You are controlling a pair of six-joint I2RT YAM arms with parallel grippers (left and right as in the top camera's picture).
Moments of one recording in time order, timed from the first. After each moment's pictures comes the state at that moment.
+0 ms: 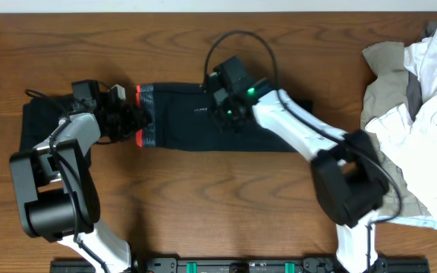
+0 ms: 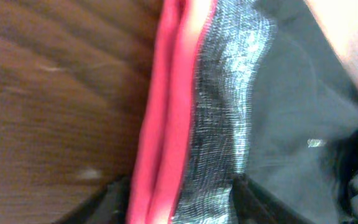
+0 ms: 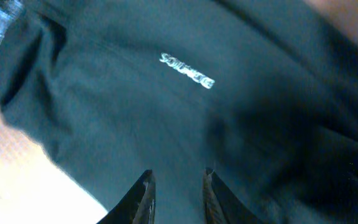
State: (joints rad) left arm 0.22 1.88 1.02 -0.36 0.54 -0.28; right arm 0.61 2.10 1.56 -0.58 -0.23 0.05
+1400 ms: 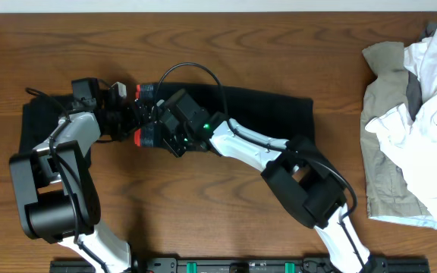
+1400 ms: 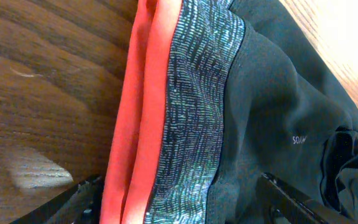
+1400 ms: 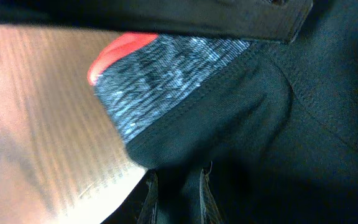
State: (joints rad) left arm 0.22 1.87 1.03 -0.36 0.57 -0.28; right arm 0.84 2.26 1.55 -0.22 -0.33 0.09
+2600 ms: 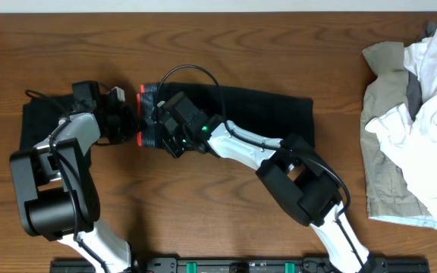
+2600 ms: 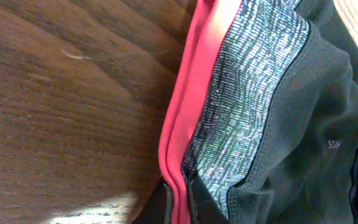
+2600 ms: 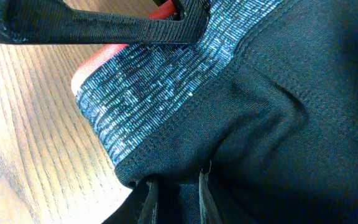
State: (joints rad) left arm 0.22 1.89 1.02 -0.38 0.52 -0.28; right arm 0.84 2.28 1.56 -0.19 -0.33 0.15
